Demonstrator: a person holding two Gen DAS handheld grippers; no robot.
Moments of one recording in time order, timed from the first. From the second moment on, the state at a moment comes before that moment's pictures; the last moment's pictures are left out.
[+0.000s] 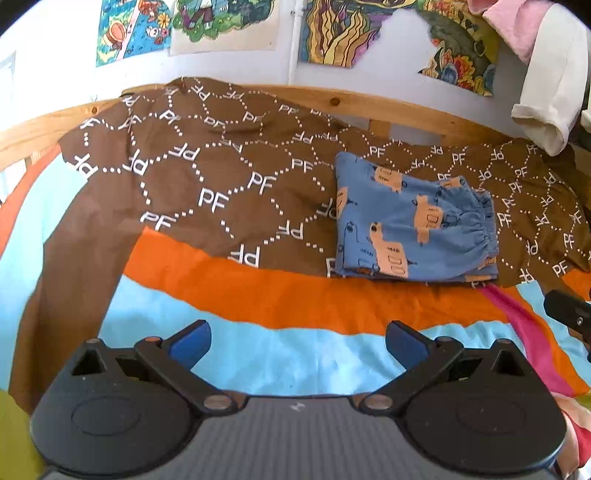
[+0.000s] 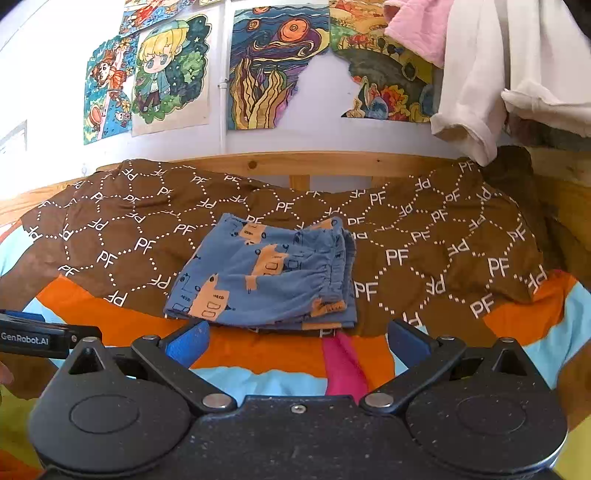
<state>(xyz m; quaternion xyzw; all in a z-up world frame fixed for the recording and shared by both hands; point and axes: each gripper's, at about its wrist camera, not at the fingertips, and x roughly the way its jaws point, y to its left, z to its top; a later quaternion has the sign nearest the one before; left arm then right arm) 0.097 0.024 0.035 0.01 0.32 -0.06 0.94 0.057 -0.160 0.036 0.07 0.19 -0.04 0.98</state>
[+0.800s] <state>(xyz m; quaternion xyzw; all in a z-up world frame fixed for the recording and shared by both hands) 0.097 0.018 0.032 0.02 0.32 -0.07 0.95 0.060 -0.158 0.028 0.07 0.22 -0.05 0.97</state>
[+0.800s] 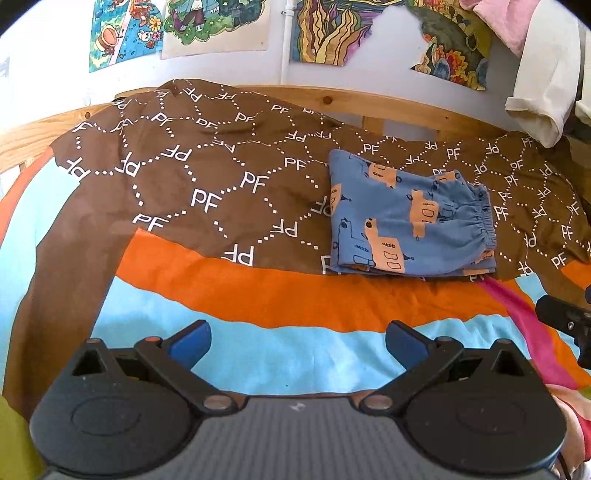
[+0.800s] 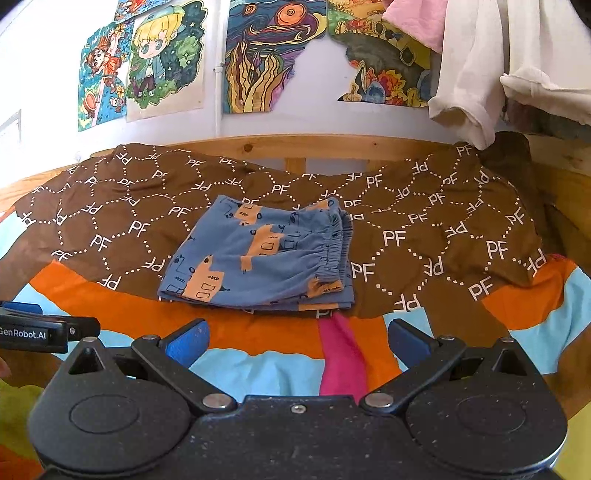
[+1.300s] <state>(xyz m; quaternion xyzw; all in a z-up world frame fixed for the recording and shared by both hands) 0.094 0.010 0.035 0.04 0.32 -0.06 0.95 0.061 -0.163 0.026 0.07 0.22 -0.05 0.97</state>
